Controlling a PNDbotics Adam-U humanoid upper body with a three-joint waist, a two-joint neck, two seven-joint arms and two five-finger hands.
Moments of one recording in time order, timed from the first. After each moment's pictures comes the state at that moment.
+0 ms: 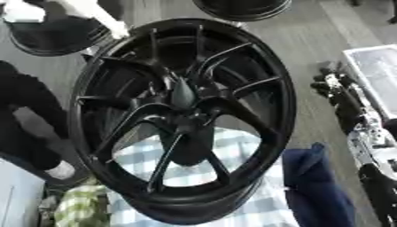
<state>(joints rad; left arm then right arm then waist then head) -0.88 0.90 -0.17 -1.65 -0.15 0.00 -0.65 -0.29 -0.35 -0.10 -1.42 -0.28 -0.02 -0.05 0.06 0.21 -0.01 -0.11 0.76</state>
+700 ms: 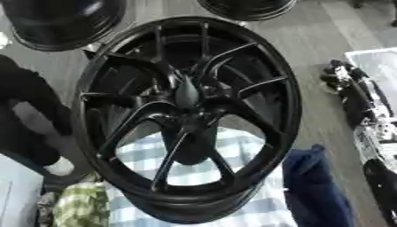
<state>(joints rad) -0.39 0.94 0.13 -1.63 -0.16 0.03 -0.41 -0.29 -0.36 -0.14 -1.44 -0.29 -0.03 -0.10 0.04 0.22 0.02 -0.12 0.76</state>
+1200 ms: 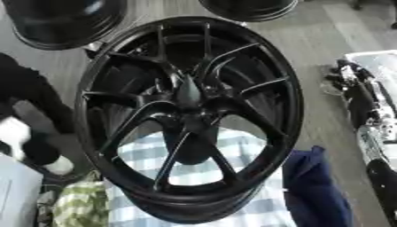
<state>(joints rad) -0.34 0.87 0.19 -1.62 -0.25 0.04 -0.38 -0.28 -0.36 -0.14 -1.44 -0.29 -0.03 -0.10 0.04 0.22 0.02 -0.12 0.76</state>
